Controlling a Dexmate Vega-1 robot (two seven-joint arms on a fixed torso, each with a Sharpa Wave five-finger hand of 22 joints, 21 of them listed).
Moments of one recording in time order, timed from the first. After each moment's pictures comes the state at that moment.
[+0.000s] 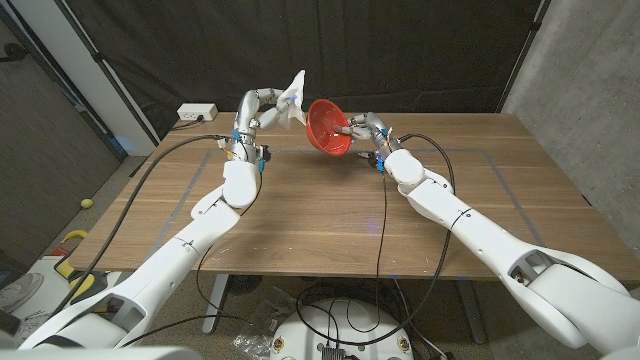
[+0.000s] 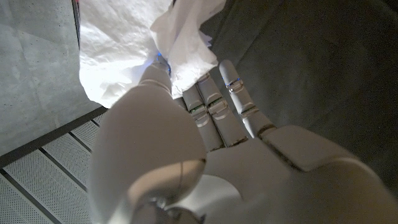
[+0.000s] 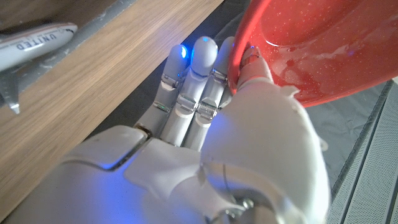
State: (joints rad) left arm 0.85 0.53 0.40 -1.60 0.25 -0.31 0.65; left_hand 1.25 0.09 0.14 -0.05 0.33 1.13 -0.05 0.30 0.19 1.18 -0.17 0.37 0.40 1.04 -0.17 0.29 0.47 0.39 -0.05 1.05 0.18; right arm -0.60 -0.39 -0.66 -1.38 0.14 0.07 -0.23; right_hand 1.33 0.08 0.04 -0.13 0.35 1.21 0.01 0.22 0.26 1.33 -0.05 0.39 0.59 1.21 -0.20 0.87 0.98 0.56 -0.05 1.47 0.19
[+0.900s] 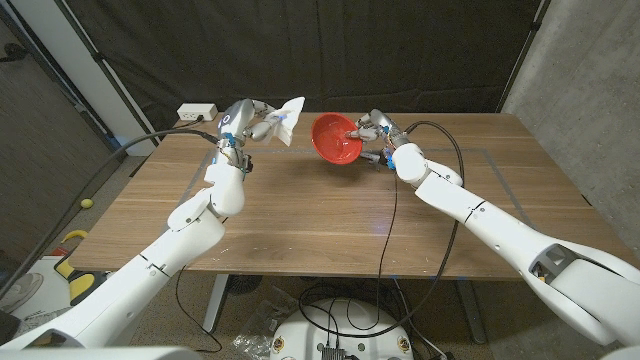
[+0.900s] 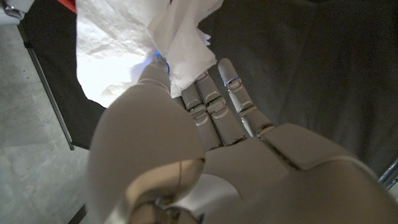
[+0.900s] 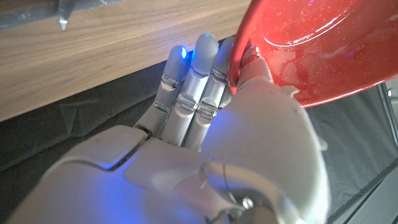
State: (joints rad) left arm 1.01 0.68 0.37 -1.99 0.47 0.33 0.53; left_hand 1.25 0.10 0.14 -0.05 0.33 1.13 -0.04 0.30 0.20 1.18 -0.17 0.36 0.41 1.04 -0.17 0.28 0.47 0.39 -0.05 1.05 0.18; right arm -0.57 -0.52 -0.74 -1.54 -0.13 -0.20 -0.24; right_hand 1.33 0.08 0.04 -0.12 0.35 1.20 -0.01 0.22 0.27 1.33 -0.05 0.39 0.59 1.21 -0.20 0.83 0.94 0.54 -0.05 1.47 0.19
